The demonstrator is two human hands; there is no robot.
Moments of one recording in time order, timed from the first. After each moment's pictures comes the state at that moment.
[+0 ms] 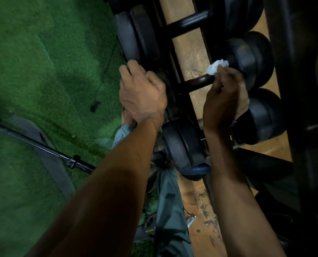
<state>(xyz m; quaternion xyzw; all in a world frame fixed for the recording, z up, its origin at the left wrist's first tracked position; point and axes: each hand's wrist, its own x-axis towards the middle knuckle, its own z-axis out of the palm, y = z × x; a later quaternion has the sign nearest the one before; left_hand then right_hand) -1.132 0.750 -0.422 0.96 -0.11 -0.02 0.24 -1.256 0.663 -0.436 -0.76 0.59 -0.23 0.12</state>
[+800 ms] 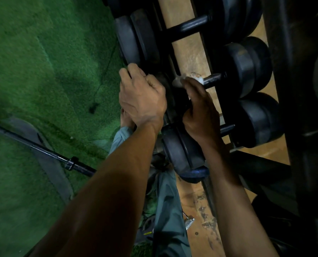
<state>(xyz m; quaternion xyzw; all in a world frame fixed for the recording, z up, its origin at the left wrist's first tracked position) -1.131 0.750 -0.422 0.96 -0.12 -0.02 0.24 -1.259 0.686 -0.418 -0.84 0.38 0.02 0.39</state>
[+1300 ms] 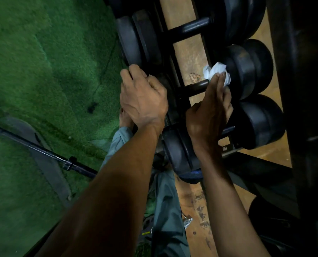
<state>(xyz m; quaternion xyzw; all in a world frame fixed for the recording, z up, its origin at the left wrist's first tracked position) -1.131 0.750 -0.420 0.96 -0.11 -0.03 0.24 -1.246 0.695 -0.409 -0.80 0.57 0.04 0.18</state>
